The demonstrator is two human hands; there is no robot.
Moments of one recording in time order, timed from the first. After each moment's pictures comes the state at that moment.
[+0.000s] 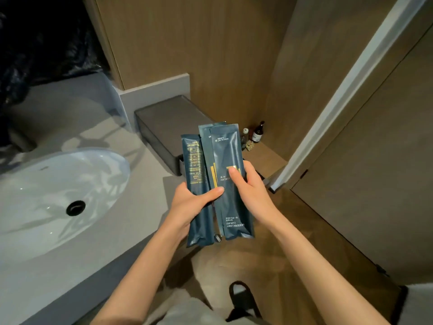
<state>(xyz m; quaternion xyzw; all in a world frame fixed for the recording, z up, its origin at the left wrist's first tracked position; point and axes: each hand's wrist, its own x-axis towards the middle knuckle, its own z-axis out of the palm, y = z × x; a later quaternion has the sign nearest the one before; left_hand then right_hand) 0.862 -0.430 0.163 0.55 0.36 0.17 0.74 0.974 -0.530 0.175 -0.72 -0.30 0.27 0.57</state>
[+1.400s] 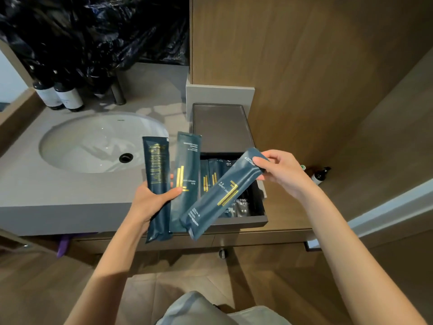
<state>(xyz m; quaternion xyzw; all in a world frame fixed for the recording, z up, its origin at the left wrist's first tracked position) 0.857 -0.465 0.150 0.45 0.59 0.37 0.56 1.146 -0.484 0.214 -0.65 -0.42 0.47 0.42</state>
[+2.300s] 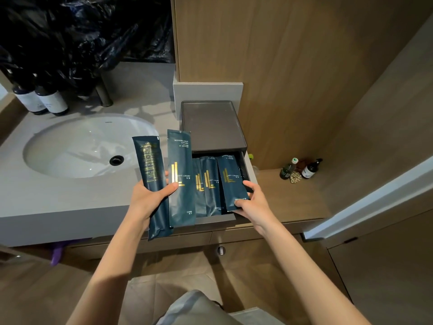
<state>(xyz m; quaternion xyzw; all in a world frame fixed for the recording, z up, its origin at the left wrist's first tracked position) 0.872 -0.456 0.143 0.42 0.58 0.39 0.58 1.099 -0.526 0.136 -0.69 -0.24 0.52 0.45</state>
